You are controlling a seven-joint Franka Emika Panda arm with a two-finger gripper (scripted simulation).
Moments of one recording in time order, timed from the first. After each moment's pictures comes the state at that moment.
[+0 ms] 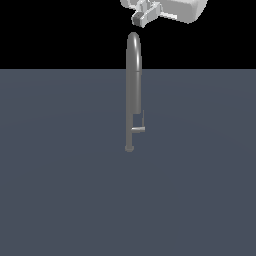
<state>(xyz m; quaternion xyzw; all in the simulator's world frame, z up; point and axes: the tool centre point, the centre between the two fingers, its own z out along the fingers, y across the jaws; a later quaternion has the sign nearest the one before) -0.051 -0.024 0.384 -0.88 0.26 0.29 0.27</state>
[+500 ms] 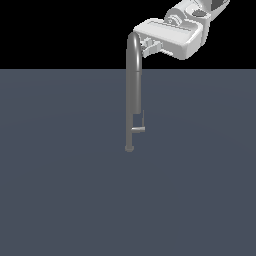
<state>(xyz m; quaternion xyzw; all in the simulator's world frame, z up) -0.008 -0.040 0.329 -0.81 0.33 0.36 0.34</state>
